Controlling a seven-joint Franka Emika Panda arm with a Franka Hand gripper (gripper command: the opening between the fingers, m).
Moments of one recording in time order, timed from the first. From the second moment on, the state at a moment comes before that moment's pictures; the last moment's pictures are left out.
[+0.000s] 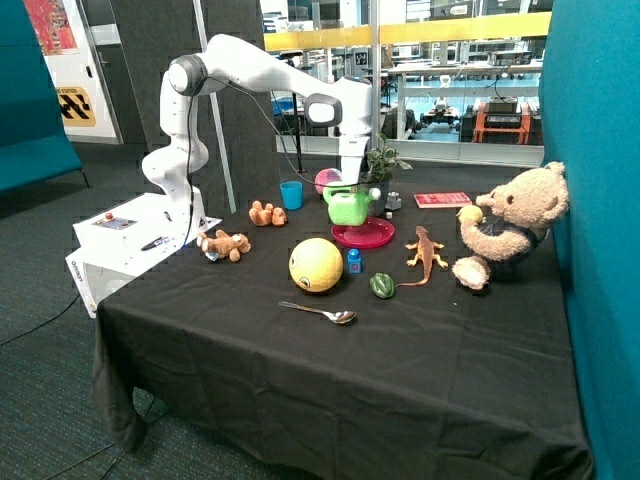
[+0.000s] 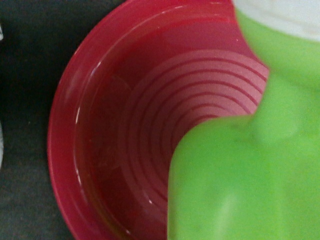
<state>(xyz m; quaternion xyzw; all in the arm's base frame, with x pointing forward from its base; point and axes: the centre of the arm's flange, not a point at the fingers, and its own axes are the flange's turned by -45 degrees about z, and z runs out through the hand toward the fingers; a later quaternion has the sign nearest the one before) 0.649 0.019 0.412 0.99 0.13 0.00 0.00</state>
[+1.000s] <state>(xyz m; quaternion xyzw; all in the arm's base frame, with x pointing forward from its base) 0.666 0.026 0.384 0.99 0.14 0.00 0.00</state>
